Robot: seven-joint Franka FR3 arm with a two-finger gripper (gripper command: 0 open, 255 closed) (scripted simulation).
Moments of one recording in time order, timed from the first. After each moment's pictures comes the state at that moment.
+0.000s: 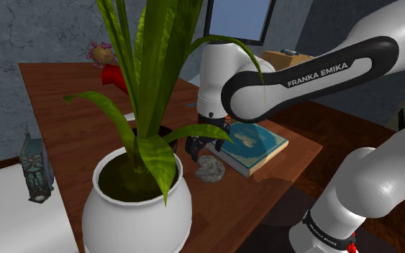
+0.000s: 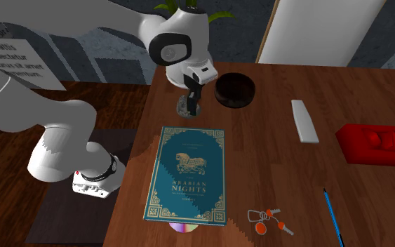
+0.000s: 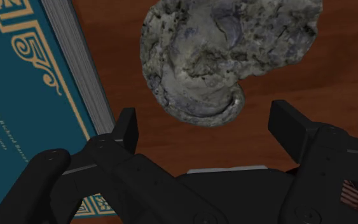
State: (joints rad) arm -0.05 -0.37 0.54 -2.46 0.10 2.11 0.61
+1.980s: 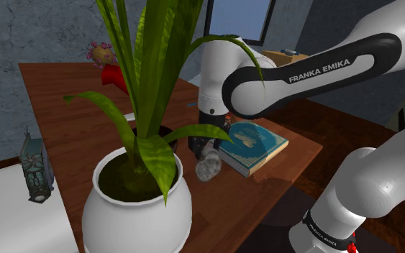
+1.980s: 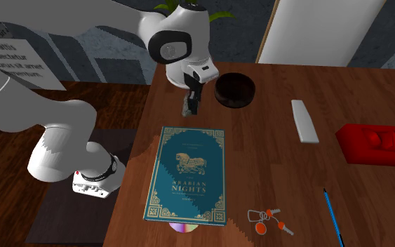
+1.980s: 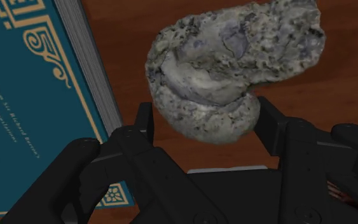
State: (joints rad) arm -0.06 -0.38 0.53 -2.45 0.10 2.09 0.60
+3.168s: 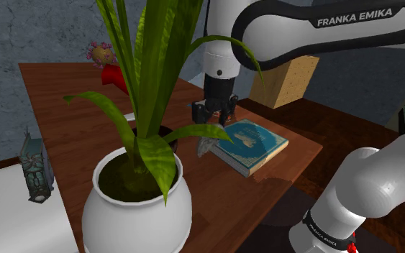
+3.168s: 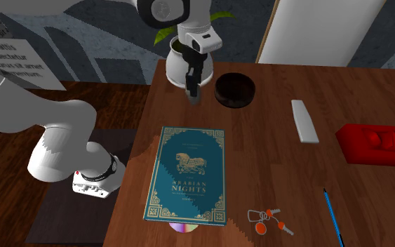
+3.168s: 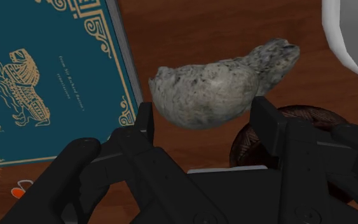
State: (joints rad) arm -0.05 -0.45 0.48 -2.26 0.10 1.83 0.57
